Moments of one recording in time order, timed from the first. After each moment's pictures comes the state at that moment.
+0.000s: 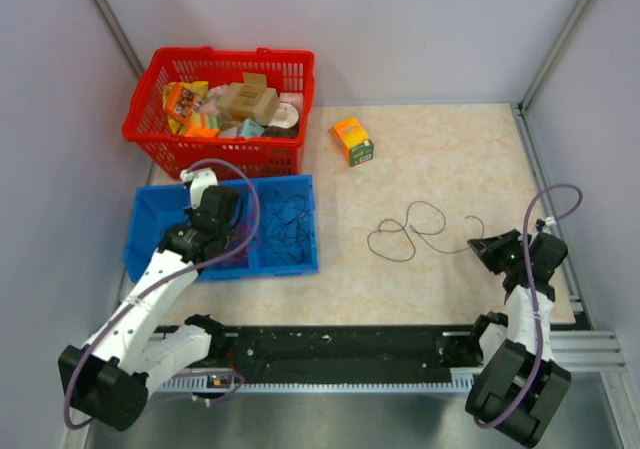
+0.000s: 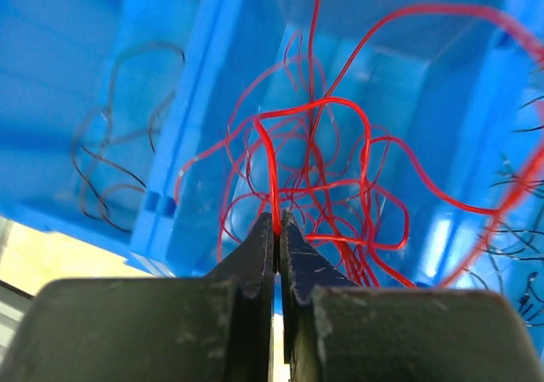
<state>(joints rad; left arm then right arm) -0.41 0.95 0.87 -0.74 -0.64 -0.46 -0.54 0.81 0.24 -0.09 -0.60 0.67</state>
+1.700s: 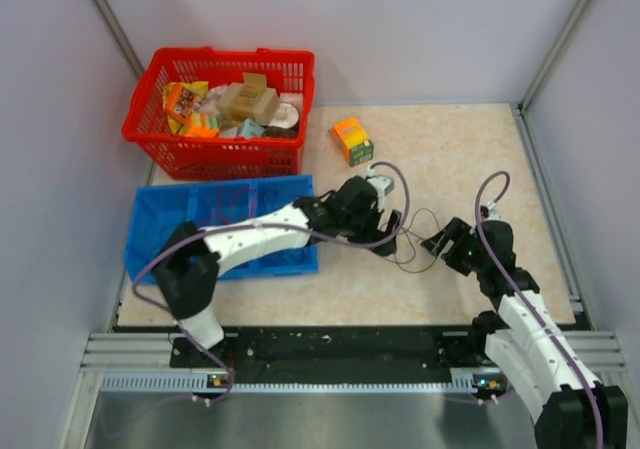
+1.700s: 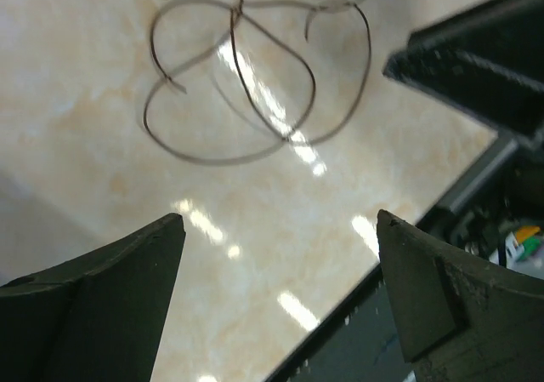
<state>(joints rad) -0.96 1.62 1.19 -0.32 0.14 -0.47 0.10 0.70 0.30 -0.28 -0.24 0.69</state>
